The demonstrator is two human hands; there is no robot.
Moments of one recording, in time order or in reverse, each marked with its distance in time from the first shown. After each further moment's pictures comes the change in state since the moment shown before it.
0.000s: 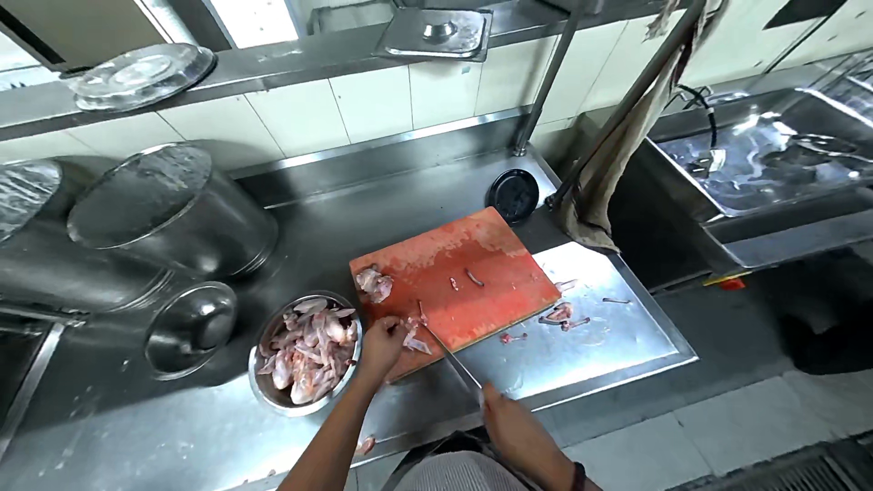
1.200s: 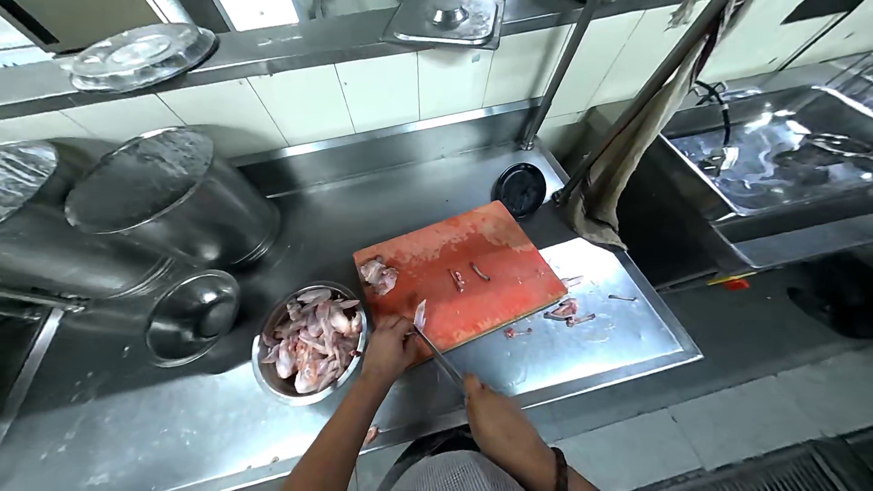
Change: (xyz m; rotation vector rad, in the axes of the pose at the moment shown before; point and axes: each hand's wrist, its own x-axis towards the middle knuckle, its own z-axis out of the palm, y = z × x) left_hand -0.018 -0.016 0.011 0.446 0.029 0.365; right_hand -0.008 -0.049 -0.008 -0.098 -0.015 -0.047
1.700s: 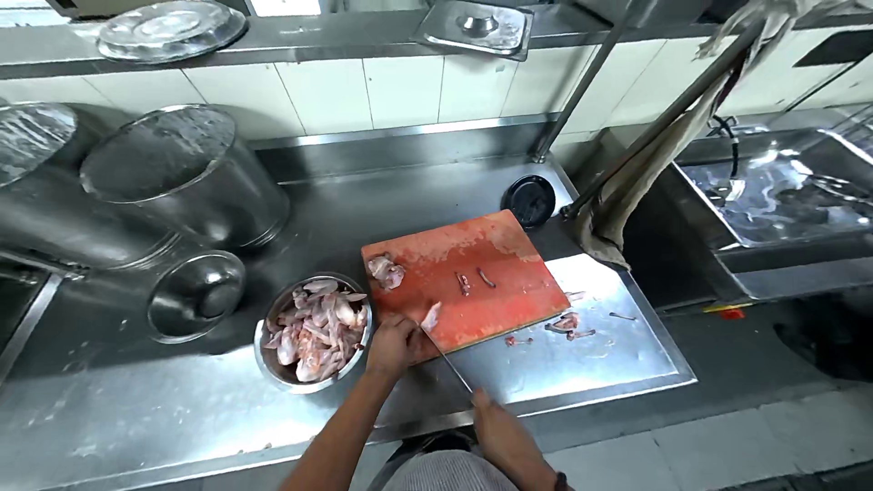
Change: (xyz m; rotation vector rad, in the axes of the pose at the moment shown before) left_hand -0.001 0.001 0.006 -0.028 0.024 -0.054; right_hand 0.008 0.016 0.026 -0.013 -0.016 0.121
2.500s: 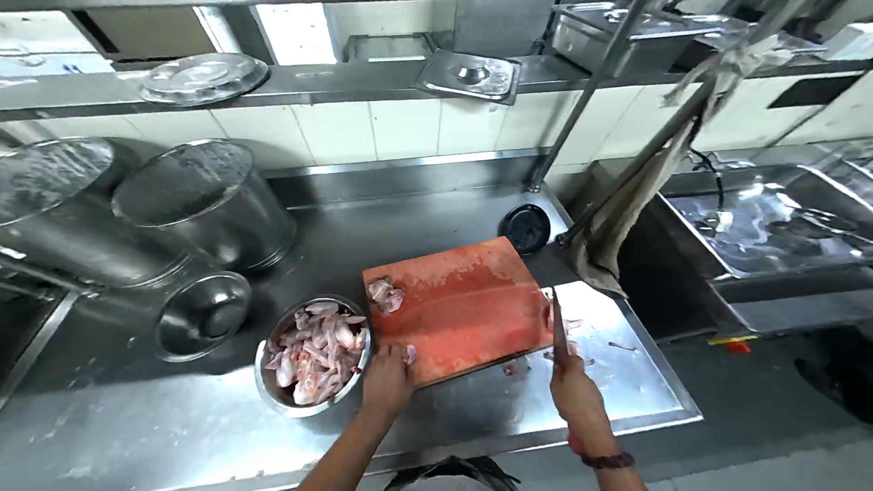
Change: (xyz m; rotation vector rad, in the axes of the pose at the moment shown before) left_hand -0.014 0.034 -0.025 0.091 -0.204 -0.378; right_hand 0.055 0.105 -0.093 0.371 0.572 0.294
